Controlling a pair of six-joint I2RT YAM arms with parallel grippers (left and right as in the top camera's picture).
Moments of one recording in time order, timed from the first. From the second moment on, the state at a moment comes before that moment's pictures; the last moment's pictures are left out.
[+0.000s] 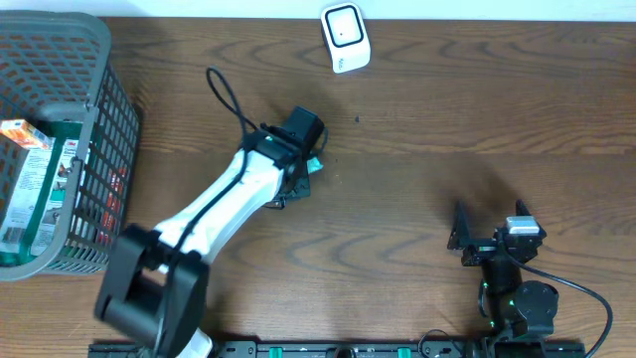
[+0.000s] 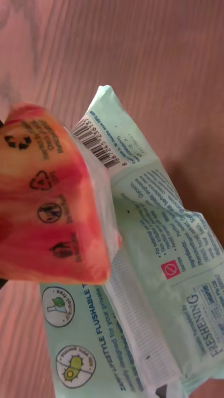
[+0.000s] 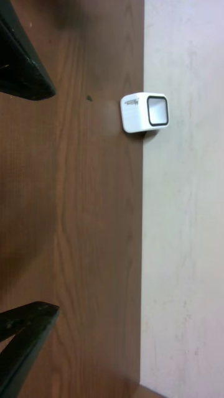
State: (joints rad) left arm -0.51 1.75 1.22 -0.91 -0.15 -0.64; right arm 0.01 0.01 0.01 -0.07 -0.03 0.02
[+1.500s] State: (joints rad) left arm 0.65 1.83 1.77 -1.43 -0.17 -0.33; right arm 0.01 0.01 0.01 -0.07 -0.03 0.02
